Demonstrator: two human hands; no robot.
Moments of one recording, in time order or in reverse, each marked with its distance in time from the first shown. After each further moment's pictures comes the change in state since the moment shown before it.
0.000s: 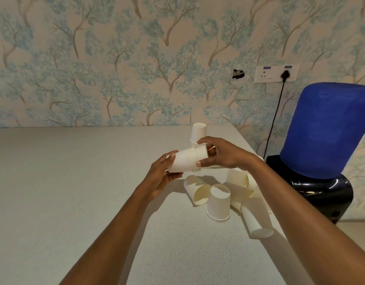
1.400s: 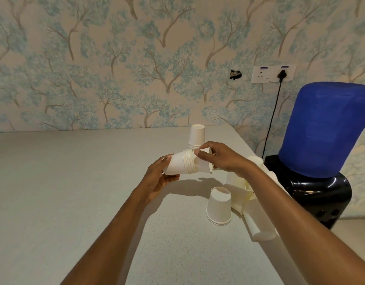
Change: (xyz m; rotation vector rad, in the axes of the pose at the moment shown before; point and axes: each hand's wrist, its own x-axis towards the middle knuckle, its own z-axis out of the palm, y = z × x) left_hand 0.007 0.001 -0.011 -0.032 0.010 -0.022; right_hand -0.001 0.001 0.015 0.171 0.110 0.099
